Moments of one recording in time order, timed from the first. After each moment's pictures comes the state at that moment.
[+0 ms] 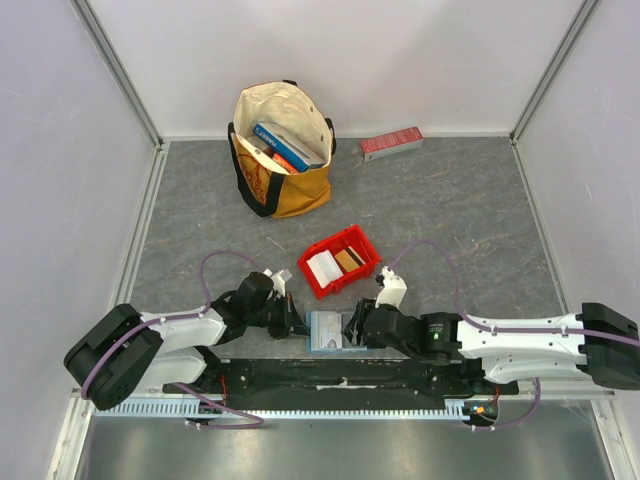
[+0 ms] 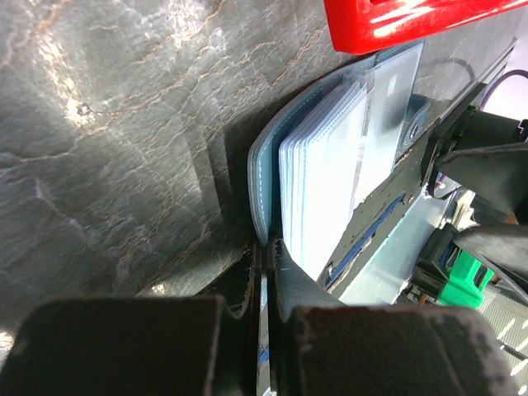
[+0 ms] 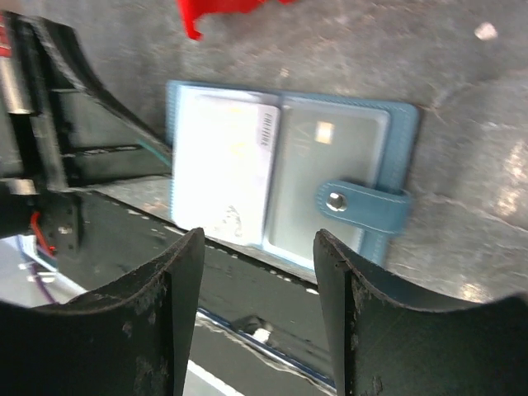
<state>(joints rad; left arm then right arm) -0.72 1.20 0.19 0.21 0.47 -0.94 1.35 1.05 0.51 -0.24 0.44 1.19</state>
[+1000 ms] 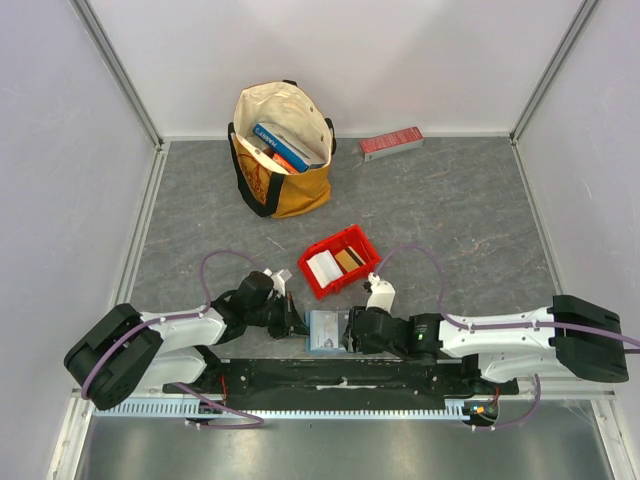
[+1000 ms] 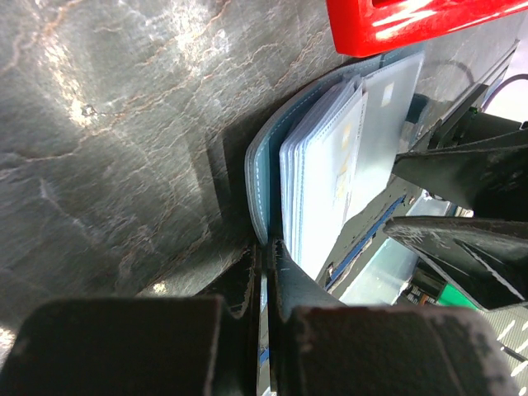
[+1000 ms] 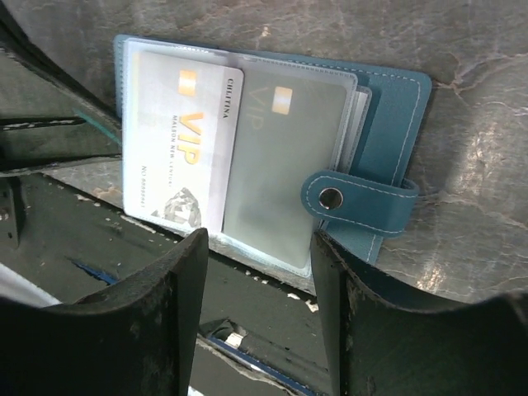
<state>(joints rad) -0.71 1.20 0.20 0.20 0.46 -0.94 1.35 1.21 0.49 -0.19 0.37 1.17</state>
